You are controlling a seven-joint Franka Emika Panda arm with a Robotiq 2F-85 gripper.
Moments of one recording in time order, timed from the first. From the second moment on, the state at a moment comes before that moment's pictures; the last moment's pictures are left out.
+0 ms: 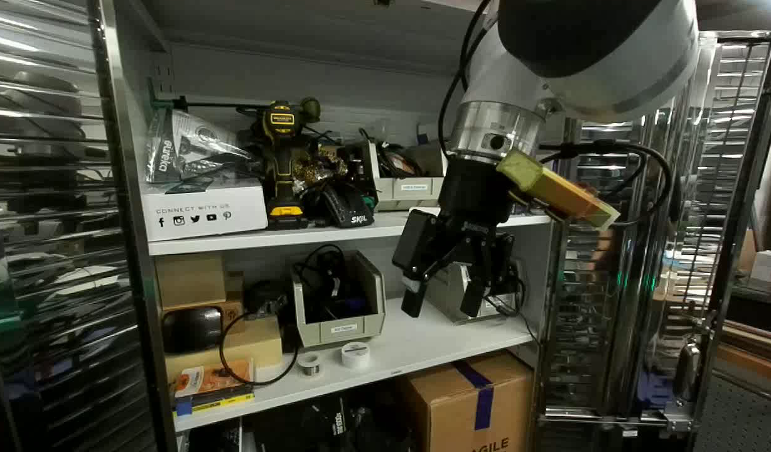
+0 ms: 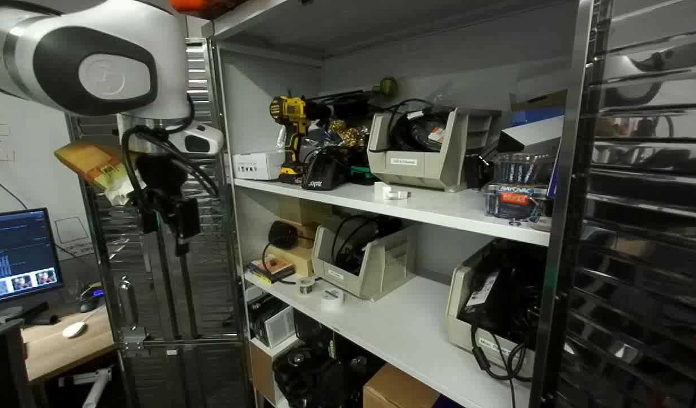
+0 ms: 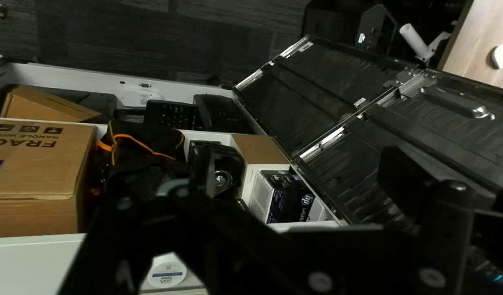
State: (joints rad) arm 0.22 -0.32 0.17 -2.29 0.31 2.11 0.13
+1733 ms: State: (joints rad) arm 0.14 0.15 0.06 -1.63 -0.07 1.87 -0.62
